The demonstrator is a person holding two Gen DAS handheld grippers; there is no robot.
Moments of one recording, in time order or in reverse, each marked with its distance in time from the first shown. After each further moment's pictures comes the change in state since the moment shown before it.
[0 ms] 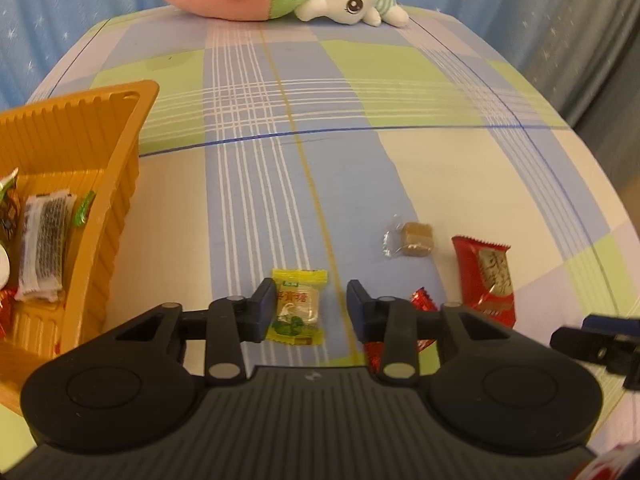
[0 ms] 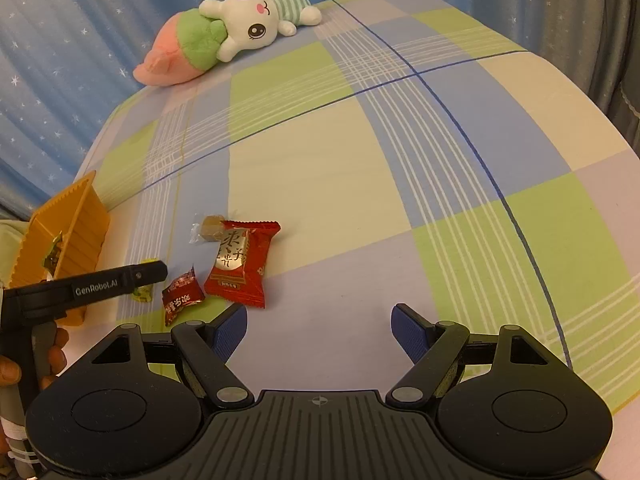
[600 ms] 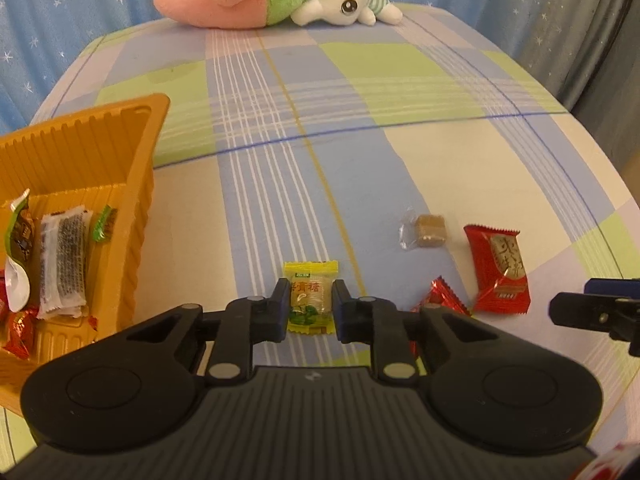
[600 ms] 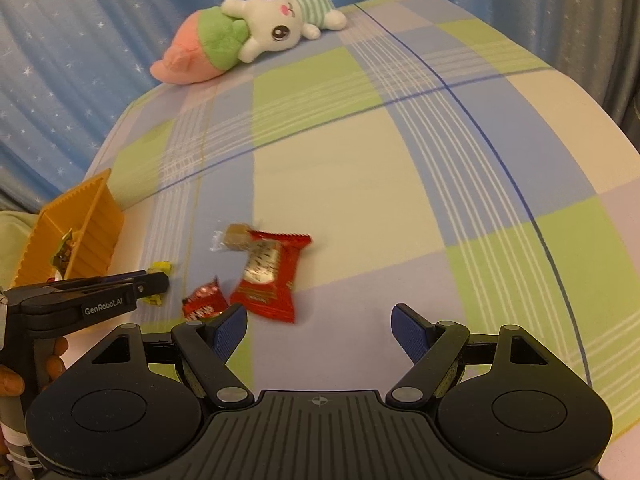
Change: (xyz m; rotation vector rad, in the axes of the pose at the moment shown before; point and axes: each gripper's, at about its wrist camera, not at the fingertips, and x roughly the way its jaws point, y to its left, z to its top) left arm -0.010 0.008 0.000 0.051 -0.016 0.015; right arm 0.008 0.023 0.009 -0.049 -0.015 0.023
